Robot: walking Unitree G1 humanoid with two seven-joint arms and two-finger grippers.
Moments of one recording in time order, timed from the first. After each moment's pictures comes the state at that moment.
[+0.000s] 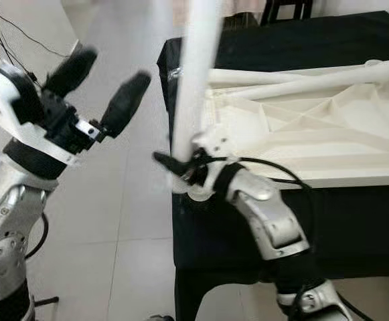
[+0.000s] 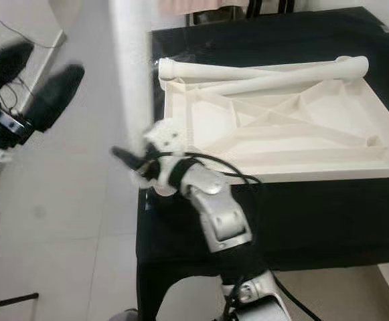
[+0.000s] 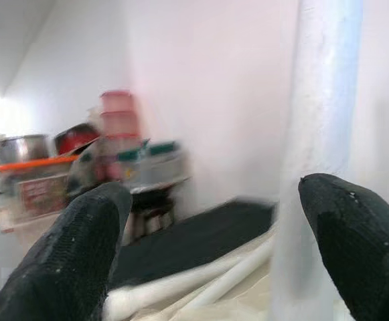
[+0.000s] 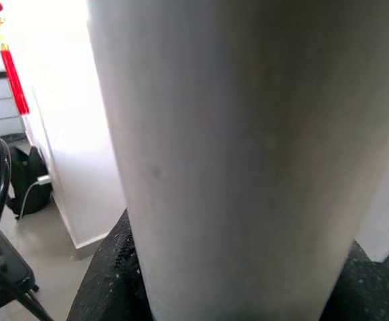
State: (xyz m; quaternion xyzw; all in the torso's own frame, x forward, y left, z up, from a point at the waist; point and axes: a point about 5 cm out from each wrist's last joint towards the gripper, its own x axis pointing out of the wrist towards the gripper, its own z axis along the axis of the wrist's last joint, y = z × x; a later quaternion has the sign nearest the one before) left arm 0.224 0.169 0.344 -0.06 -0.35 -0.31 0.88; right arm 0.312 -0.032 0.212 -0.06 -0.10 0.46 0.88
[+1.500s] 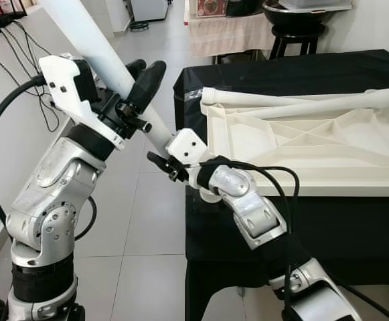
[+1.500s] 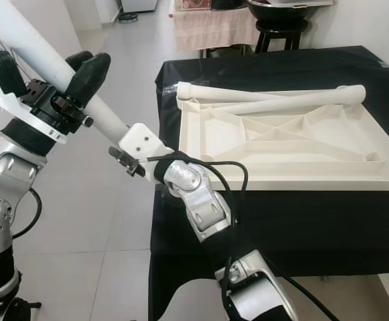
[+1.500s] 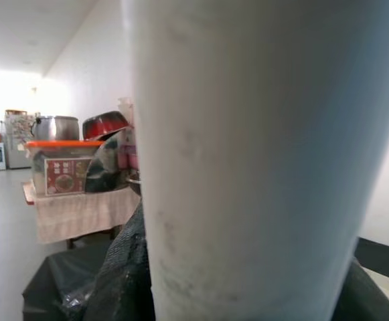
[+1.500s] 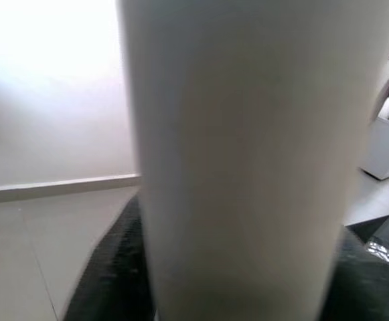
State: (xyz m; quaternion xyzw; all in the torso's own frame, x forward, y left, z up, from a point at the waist) left arm 0.271 0.143 0.326 -0.10 -0.29 -0.26 0.92; right arm 0.334 -0.016 0.212 -0.22 -0.12 0.41 0.88
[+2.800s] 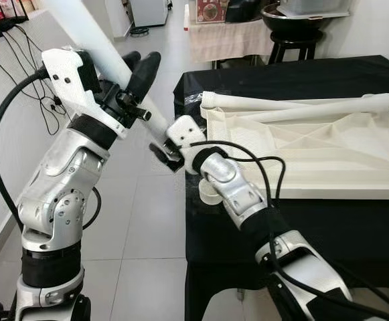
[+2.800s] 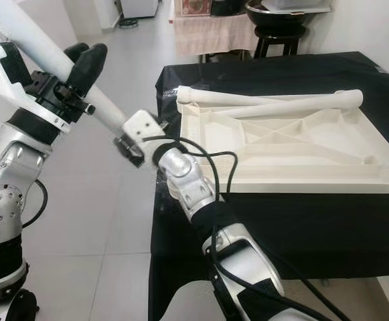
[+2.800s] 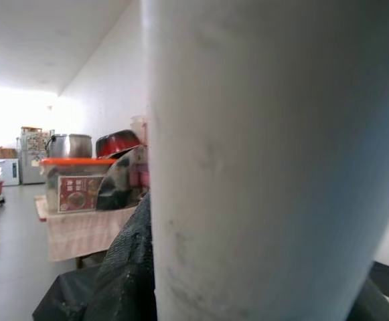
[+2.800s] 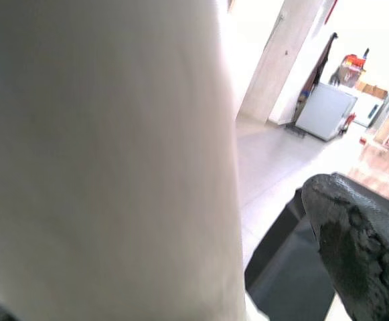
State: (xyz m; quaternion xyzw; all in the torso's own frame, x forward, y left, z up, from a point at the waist) left arm 0.280 0.142 0.327 -0.11 -0.30 -0.29 0.90; right arm 0.375 -0.022 0.204 -0.21 -0.08 0.30 0.93
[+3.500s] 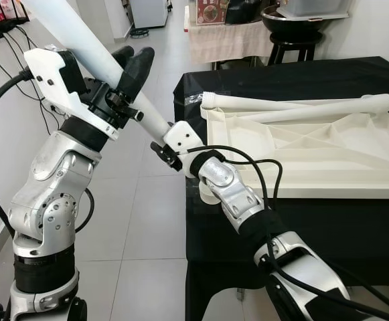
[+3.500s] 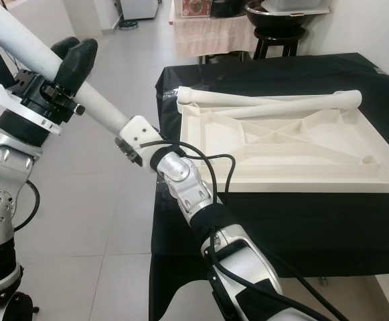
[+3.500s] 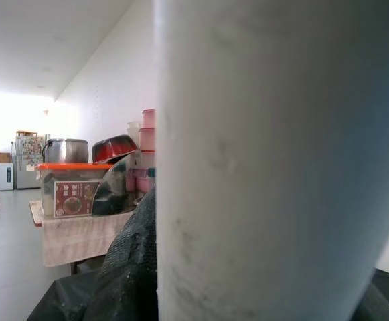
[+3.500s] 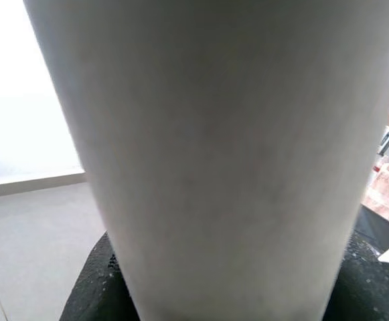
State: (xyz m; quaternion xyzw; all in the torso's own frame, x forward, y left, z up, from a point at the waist) left arm 0.276 0.145 0.328 -0.12 -0.30 -0.29 0.90; right arm 0.369 -0.011 0.201 -0.22 -0.12 0.33 0.91
